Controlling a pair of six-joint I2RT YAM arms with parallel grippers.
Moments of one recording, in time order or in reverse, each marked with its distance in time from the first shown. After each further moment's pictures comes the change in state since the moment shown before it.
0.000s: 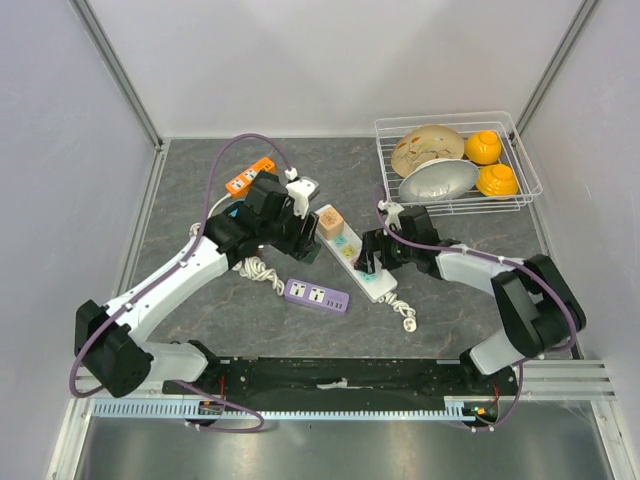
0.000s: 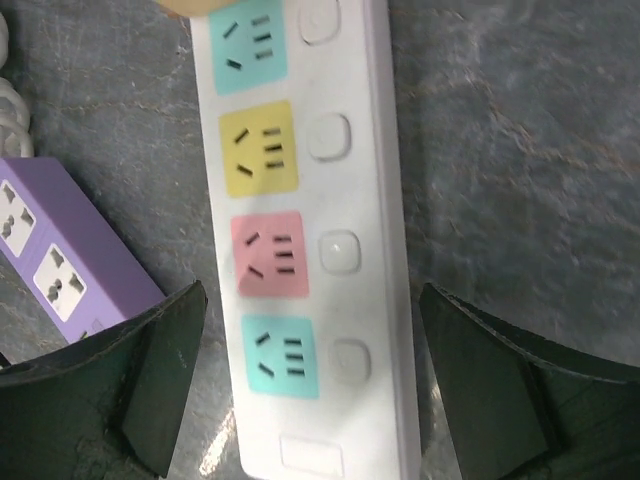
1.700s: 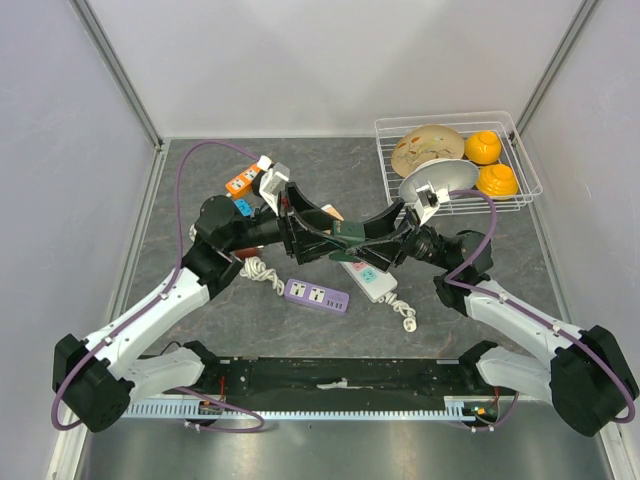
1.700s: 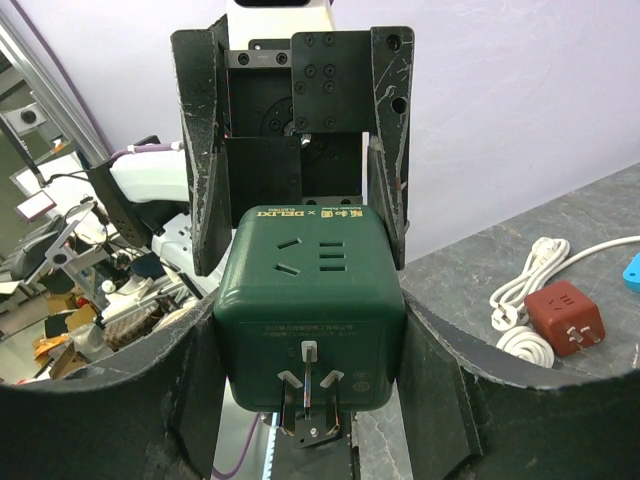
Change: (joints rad) left arm 0.019 -0.203 -0.253 0.997 0.682 -0.524; right arm 0.109 -0.402 -0.140 1.052 -0.409 0.631
